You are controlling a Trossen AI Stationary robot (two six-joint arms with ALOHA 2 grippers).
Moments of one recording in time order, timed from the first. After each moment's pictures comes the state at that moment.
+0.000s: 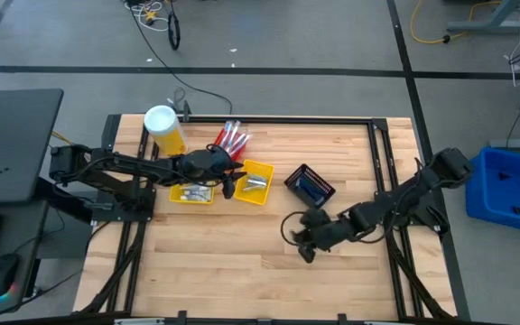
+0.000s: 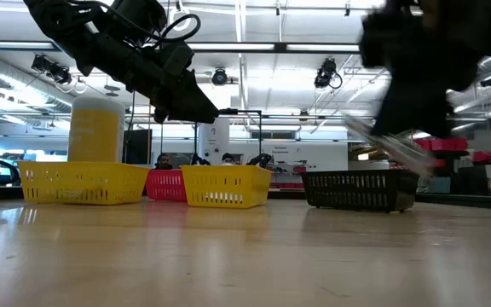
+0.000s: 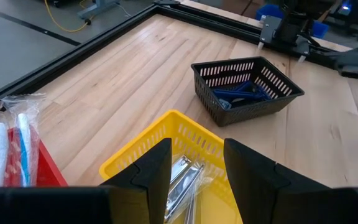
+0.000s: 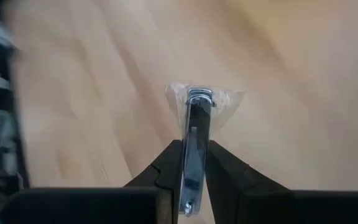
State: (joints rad) left arm 0.16 1.33 0.57 0.37 -0.17 -0.23; right arm 0.48 1.50 0.78 -0.18 0.28 1.03
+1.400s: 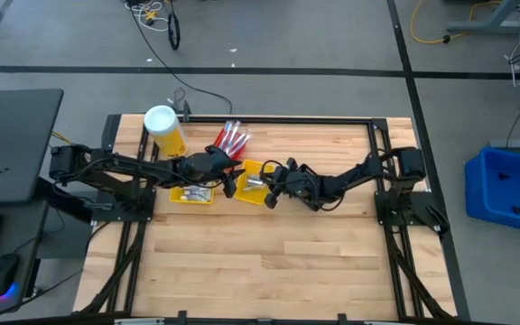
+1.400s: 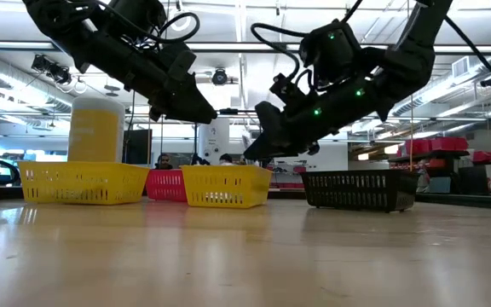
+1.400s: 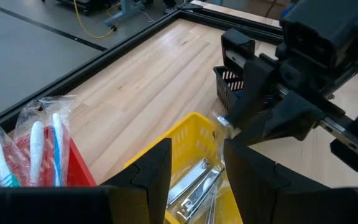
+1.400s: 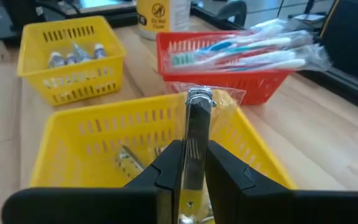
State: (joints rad) left arm 0.13 1.33 0.57 0.36 -0.30 -0.23; right arm -0.02 1.87 0.78 0.69 0.43 0.17
